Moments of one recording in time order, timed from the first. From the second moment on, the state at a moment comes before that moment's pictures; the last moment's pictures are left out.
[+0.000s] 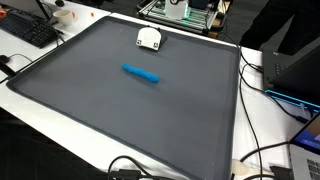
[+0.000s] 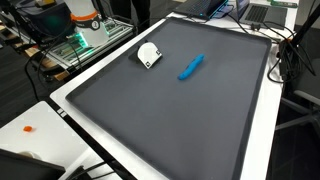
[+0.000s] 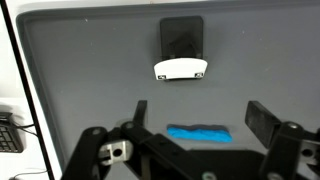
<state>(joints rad) 0.01 -0.60 0.00 -2.49 -0.02 1.90 0.02</state>
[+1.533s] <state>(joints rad) -0.04 -0.35 0.06 -2.55 0.25 2.09 0.63</state>
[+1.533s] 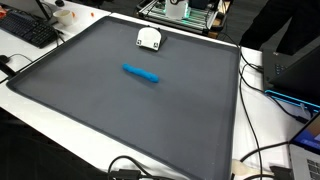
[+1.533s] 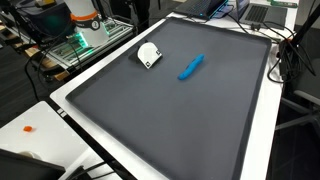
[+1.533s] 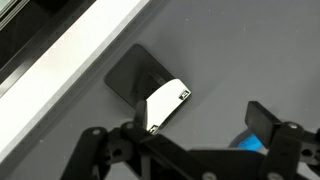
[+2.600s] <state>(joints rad) -0.04 -0.07 0.05 -2.66 0.44 2.43 0.79</state>
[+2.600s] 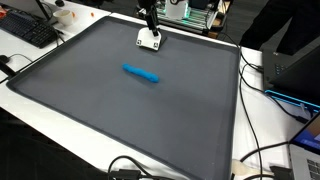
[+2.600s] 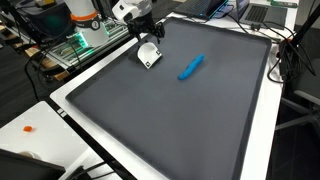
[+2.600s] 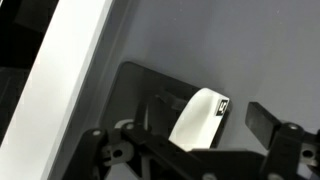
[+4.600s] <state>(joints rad) -0.01 -0.03 0.05 -2.63 0.43 2.61 0.97</state>
